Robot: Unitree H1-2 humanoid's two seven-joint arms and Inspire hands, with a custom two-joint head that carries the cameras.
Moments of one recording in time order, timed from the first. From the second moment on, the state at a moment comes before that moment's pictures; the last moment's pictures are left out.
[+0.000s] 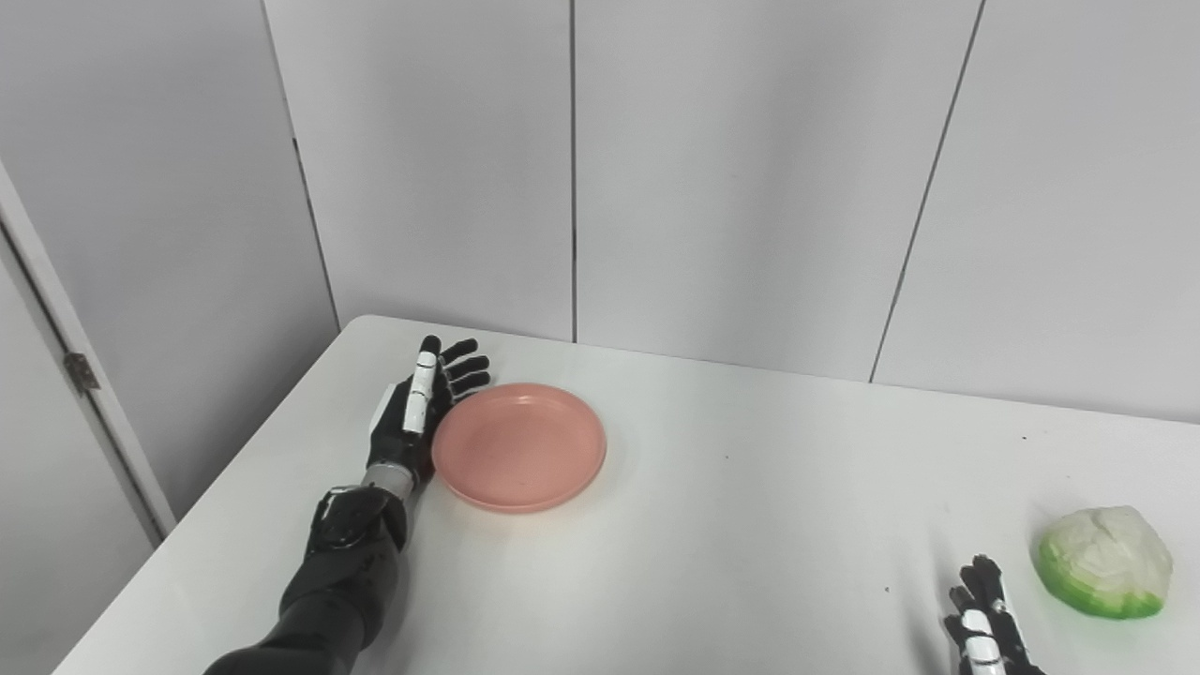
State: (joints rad) left arm -0.72 0.30 0.23 1.14 -0.27 -0.41 -0.23; right arm 0.05 -0.02 0.02 -0.19 0.07 0.02 0.03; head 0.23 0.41
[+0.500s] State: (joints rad) left arm -0.59 0.21 0.15 0.81 -0.25 -0.22 -0.24; right arm 0.02 -0.01 0.02 -0.12 0.05 -0.02 0.02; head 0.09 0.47
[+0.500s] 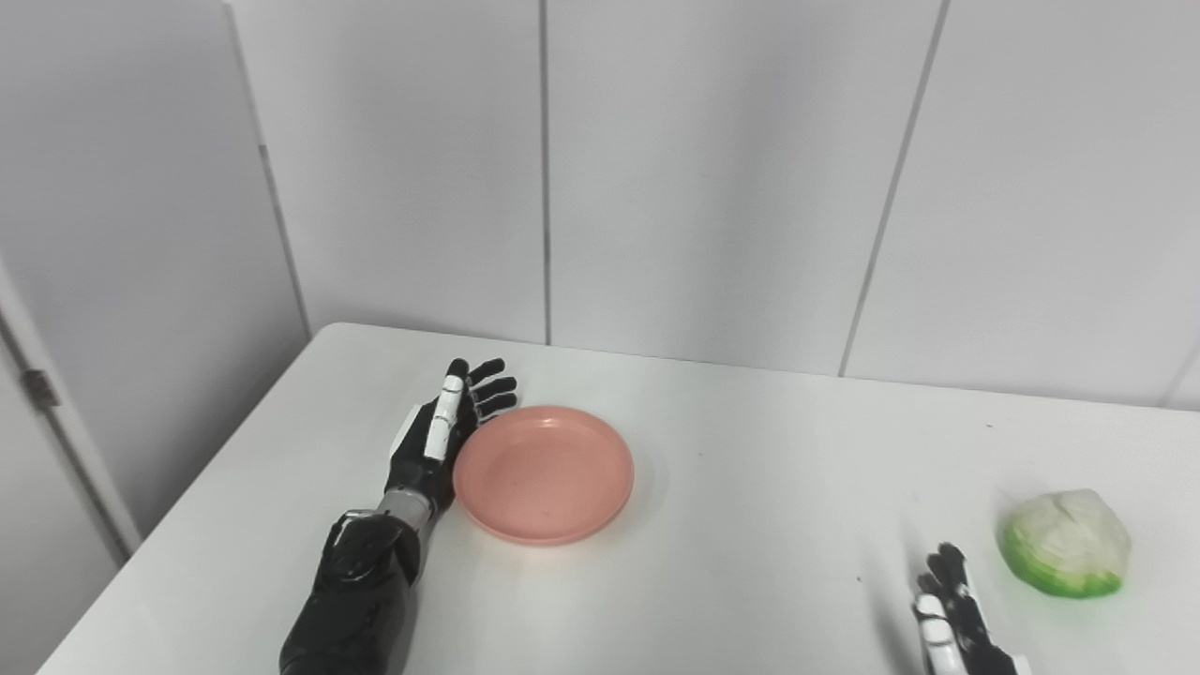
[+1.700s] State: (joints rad) left arm -0.44 -0.06 0.01 0.47 -0.16 -0.08 -0.14; right arm -0.02 0.01 0.04 -0.08 -0.05 -0.08 -0.01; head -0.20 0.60
